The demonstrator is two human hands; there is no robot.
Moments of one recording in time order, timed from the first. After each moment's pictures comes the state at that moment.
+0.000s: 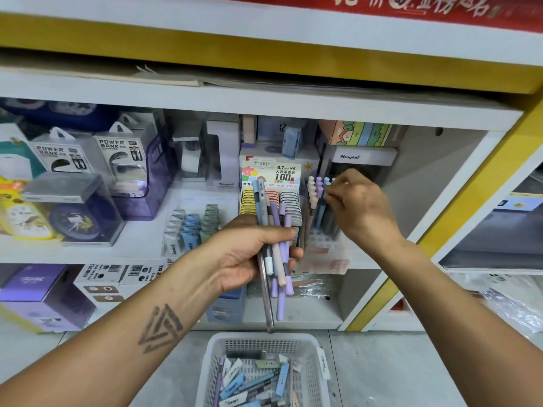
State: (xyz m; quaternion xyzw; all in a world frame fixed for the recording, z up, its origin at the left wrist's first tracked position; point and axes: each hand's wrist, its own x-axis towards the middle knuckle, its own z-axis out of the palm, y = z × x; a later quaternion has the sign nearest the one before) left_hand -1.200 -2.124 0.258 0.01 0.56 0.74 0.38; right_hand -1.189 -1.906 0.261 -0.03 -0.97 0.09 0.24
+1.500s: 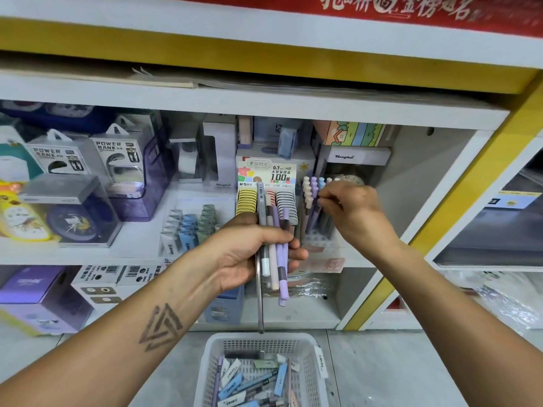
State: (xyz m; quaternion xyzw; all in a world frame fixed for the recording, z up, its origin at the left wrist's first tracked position) left_hand -1.199 -2.121 0.255 0.04 0.55 0.74 0.39; right_hand -1.182 -1.901 0.248 0.06 -0.93 0.22 0.27
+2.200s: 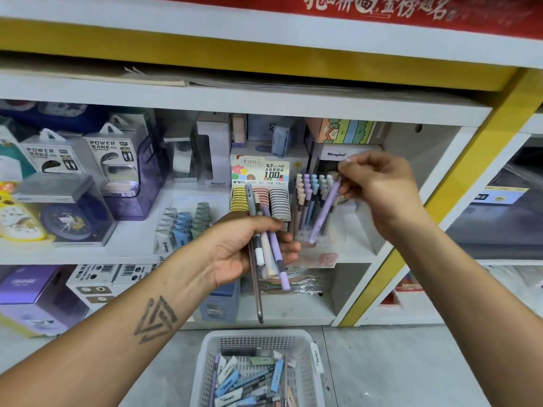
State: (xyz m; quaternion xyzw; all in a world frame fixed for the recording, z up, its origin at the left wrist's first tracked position) left_hand -1.195 -2.118 0.262 -0.02 0.50 0.76 0.42; right_hand -1.164 -1.896 0.299 -0.12 -0.72 0.64 0.24
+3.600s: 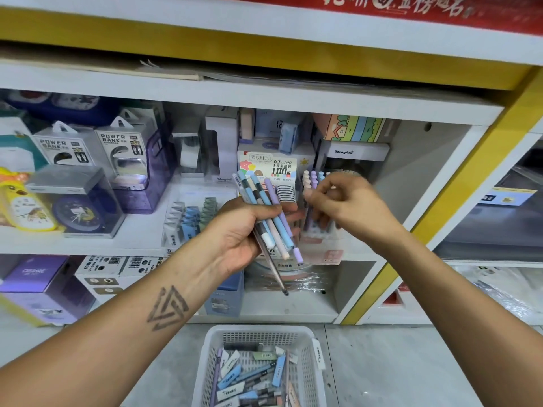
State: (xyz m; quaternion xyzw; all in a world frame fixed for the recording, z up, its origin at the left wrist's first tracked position) left_hand -1.197 -2.117 0.265 -0.01 0.47 0.82 0.33; right_hand -1.158 -1.924 0.277 -0.05 -0.89 0.43 0.10
